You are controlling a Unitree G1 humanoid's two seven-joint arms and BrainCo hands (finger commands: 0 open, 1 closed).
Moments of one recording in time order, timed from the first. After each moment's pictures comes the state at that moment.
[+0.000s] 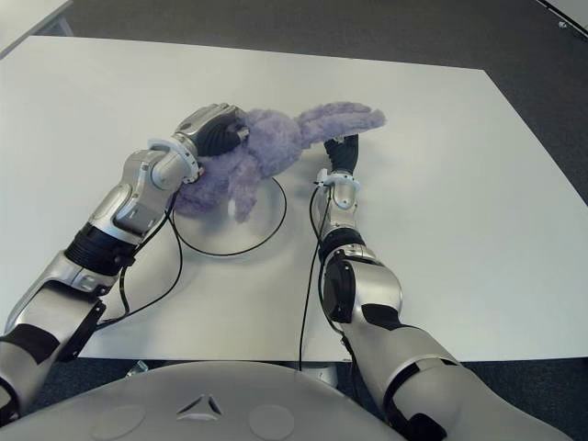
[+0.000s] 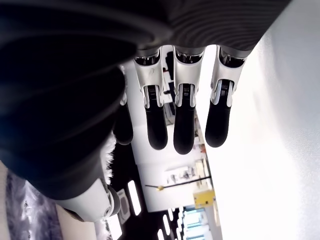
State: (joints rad) left arm -0.54 0.34 -0.38 0.13 0.64 0.11 -0.27; right arm -0.75 0.00 -0.38 1.22 0.07 -0.58 -0.07
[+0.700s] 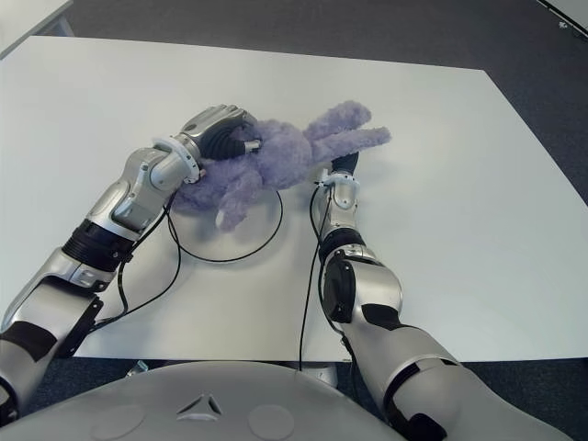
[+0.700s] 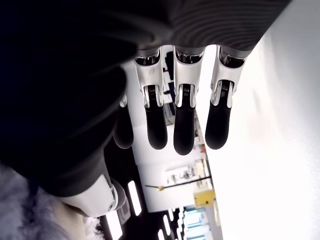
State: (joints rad) left arm -0.54 0.36 -0.38 0.16 0.63 -0.02 -0.27; right arm -0.75 0.00 -0.38 1.22 0.07 -0.58 -0.07
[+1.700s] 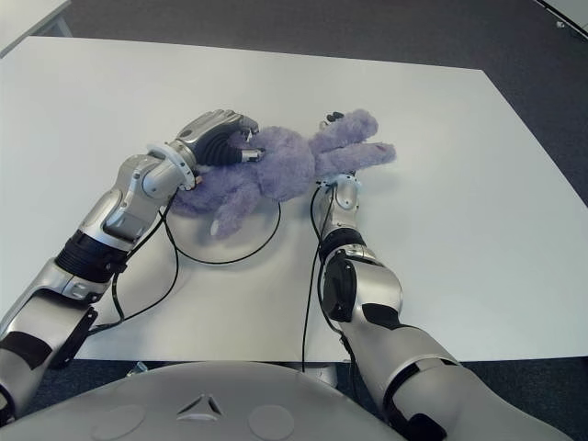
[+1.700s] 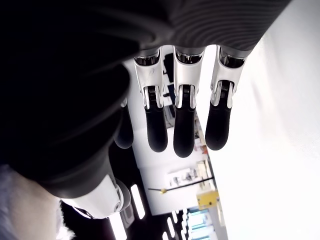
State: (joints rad) left arm -0.48 0.38 -0.36 0.04 0.60 0.01 -0.29; right arm -0.75 0.00 -0.42 1.22 0.08 -0.58 -0.04
